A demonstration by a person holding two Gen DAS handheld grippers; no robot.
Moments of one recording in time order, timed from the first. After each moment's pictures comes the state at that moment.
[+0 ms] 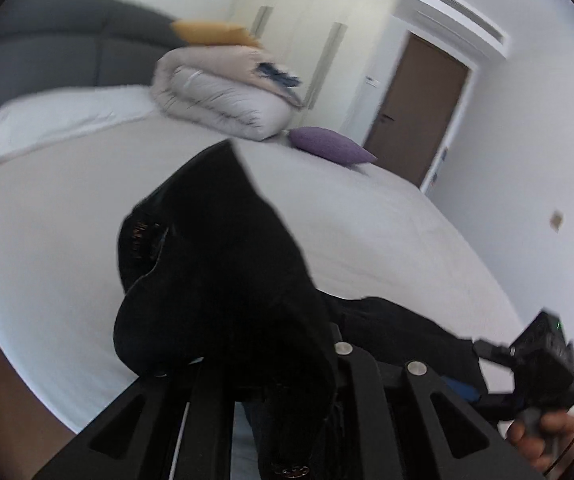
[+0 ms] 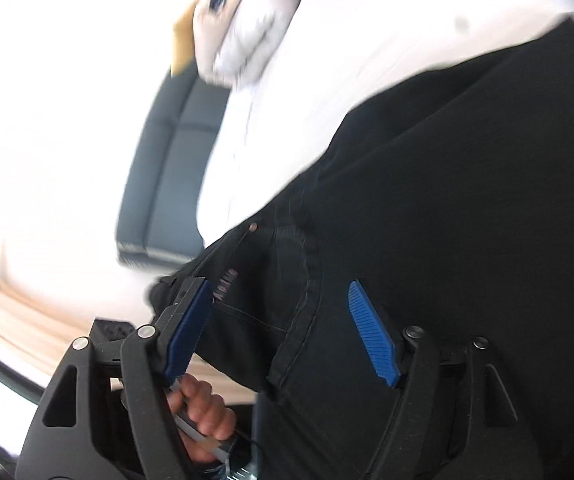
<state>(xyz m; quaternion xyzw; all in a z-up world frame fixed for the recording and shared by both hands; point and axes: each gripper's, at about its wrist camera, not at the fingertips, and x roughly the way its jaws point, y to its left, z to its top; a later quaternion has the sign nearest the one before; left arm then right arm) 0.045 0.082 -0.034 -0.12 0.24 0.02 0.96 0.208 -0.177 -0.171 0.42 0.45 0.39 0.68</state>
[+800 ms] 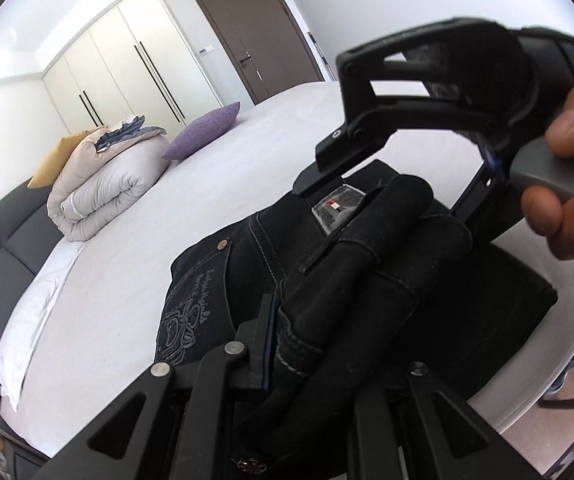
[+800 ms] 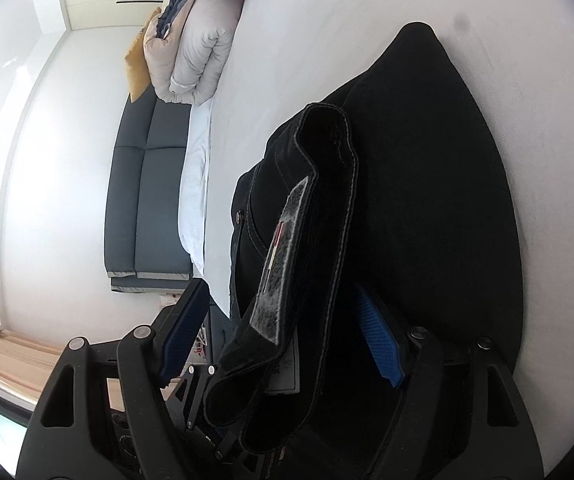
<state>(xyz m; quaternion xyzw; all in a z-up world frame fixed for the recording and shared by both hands) 0.035 -0.102 -0.100 0.24 0.28 -0.06 0.93 0.214 -0.249 -0.186 0.45 0.51 0.33 0.66</state>
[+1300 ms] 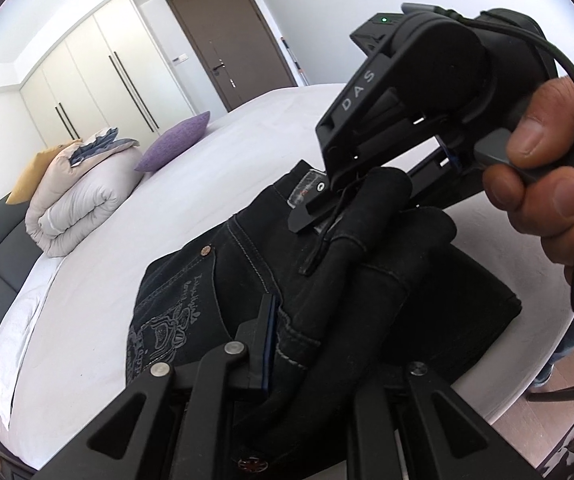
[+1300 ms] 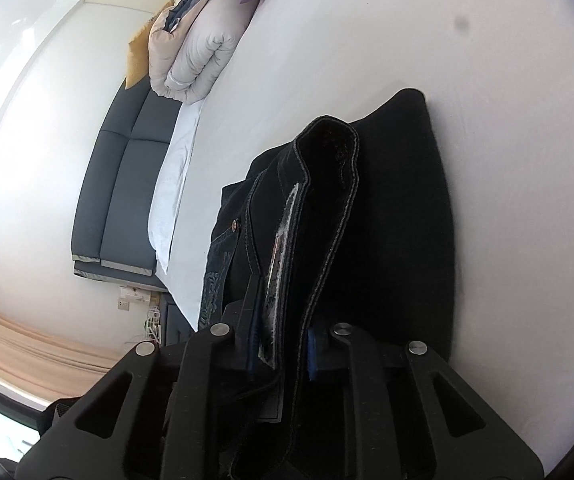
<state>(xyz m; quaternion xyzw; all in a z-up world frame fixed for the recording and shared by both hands) 0.034 -0.129 -0.107 0.26 0.28 -0.11 0.92 0.213 -0.267 -0.167 0.36 0.49 0.32 0.73</state>
